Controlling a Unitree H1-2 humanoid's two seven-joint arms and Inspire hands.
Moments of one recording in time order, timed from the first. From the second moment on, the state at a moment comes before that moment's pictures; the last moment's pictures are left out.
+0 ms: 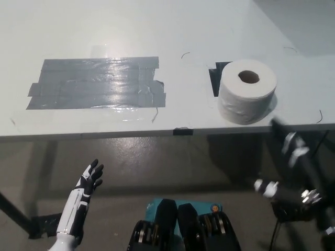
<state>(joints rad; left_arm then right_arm) 0.04 0.13 -0.03 -0.02 0.07 -0.14 -0.05 -0.13 -0.24 0.00 -0.32 -0.01 0.04 0.14</state>
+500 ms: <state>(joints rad) 0.04 0.13 -0.03 -0.02 0.07 -0.14 -0.04 -0.71 -0.53 0.06 -0.05 -0.01 0.29 0.27</state>
